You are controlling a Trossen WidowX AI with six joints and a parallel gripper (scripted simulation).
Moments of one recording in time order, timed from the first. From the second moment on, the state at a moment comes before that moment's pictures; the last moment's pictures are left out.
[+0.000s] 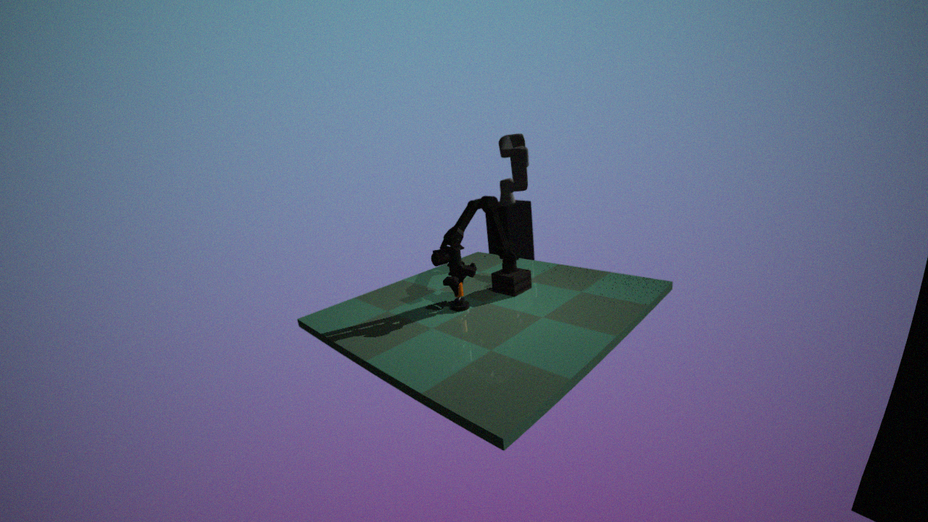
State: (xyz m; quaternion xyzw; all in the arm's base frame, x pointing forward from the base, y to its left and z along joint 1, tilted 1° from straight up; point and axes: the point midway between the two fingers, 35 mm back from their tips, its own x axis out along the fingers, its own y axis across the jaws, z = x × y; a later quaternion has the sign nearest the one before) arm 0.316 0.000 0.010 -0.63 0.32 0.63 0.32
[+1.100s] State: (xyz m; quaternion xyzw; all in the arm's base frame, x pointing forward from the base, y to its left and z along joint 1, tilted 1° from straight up) arm 0.317 0.000 0.012 -0.66 0.26 0.66 0.26
